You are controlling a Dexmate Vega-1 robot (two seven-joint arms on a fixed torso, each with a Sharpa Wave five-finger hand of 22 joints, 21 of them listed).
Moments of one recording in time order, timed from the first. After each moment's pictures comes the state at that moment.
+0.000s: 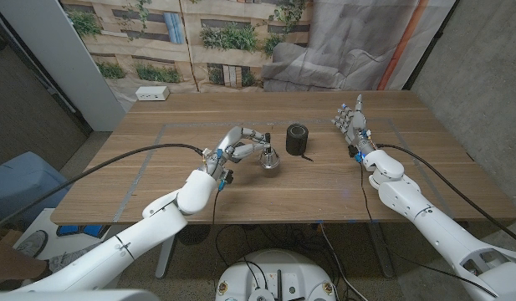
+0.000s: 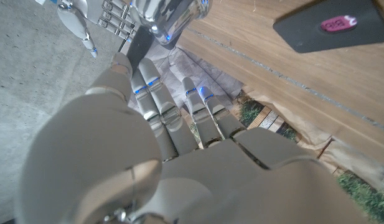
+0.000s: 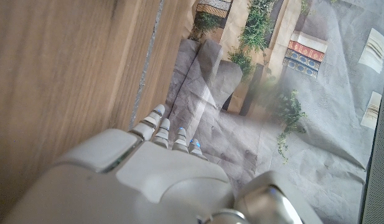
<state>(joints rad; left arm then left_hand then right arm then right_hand) 1.05 0.73 0.55 -1.90 0.13 -0.10 0.39 0.99 0.06 0.38 -0.17 0.17 1.14 -0.10 0.24 0.19 1.23 -0.22 0.19 0.19 0.66 -0.06 0.18 0.17 0.40 -0.01 0.19 0.17 -0.84 -0.51 -0.37 -1.30 0.65 0.29 0.04 -0.03 0.06 -0.21 0.19 0.26 -0.16 -0.04 0.22 0.28 -0.08 0.02 0.22 0.24 -0.11 0.06 0.23 0.48 0.11 0.05 0.21 0.18</state>
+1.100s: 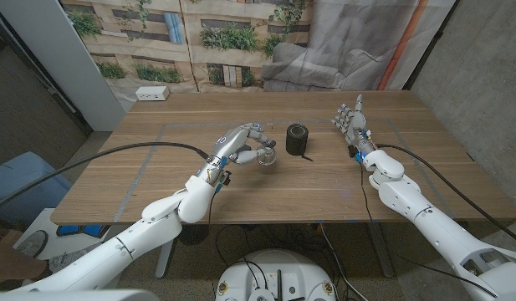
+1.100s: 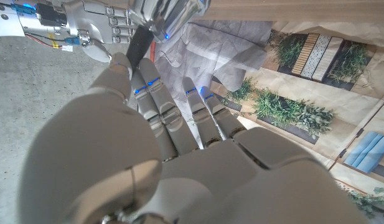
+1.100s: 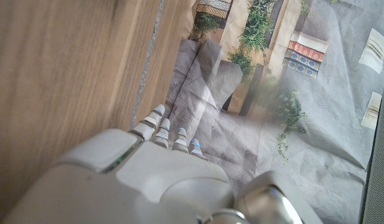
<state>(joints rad) 1.04 0.73 0.56 -1.80 0.59 -0.24 0.55 0.99 0.06 0.38 -0.17 0.17 1.14 -0.10 0.24 0.19 1.23 -0.22 0.20 0.19 0.66 -0.06 0.18 0.17 0.41 -0.01 0.19 0.17 -0.84 -0.51 -0.37 -1.30 0.65 0.29 0.04 -0.03 0.06 -0.21 0.19 0.26 -0.16 -0.04 0.22 0.28 -0.08 0.02 0.22 0.24 -0.11 0.06 0.23 0.48 0.11 0.05 0.21 0.18</state>
